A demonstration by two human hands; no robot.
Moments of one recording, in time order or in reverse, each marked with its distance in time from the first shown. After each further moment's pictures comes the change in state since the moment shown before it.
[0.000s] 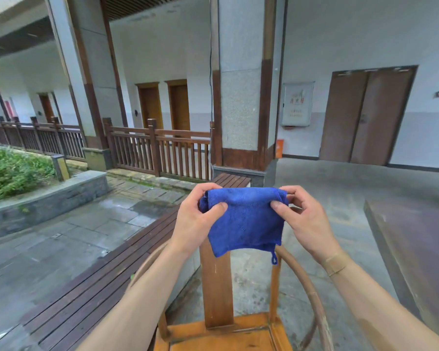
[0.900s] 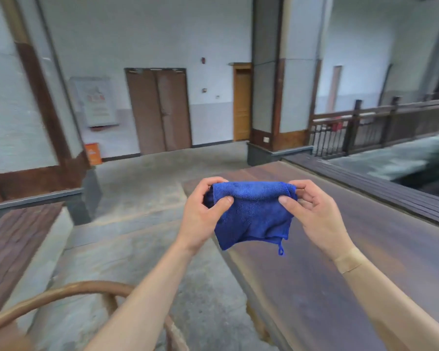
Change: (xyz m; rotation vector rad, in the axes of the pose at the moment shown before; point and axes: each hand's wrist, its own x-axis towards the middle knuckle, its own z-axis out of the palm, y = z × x) left_hand 0.004 0.046 0.364 -0.525 -0.736 0.060; right_hand -0.126 -0.036 -0.294 -0.416 0.745 0.170
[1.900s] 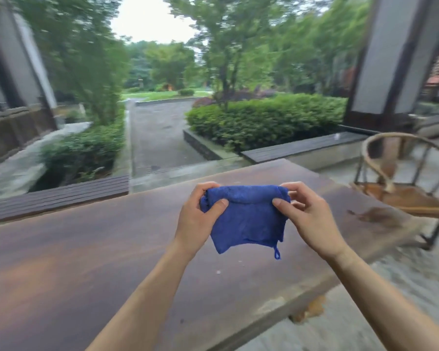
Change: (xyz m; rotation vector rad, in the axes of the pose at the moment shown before) left_hand -0.318 0.212 0.398 -0.790 -1.291 0.053; right_hand -0.496 -0.224 -0.256 -0.804 1.316 0.283
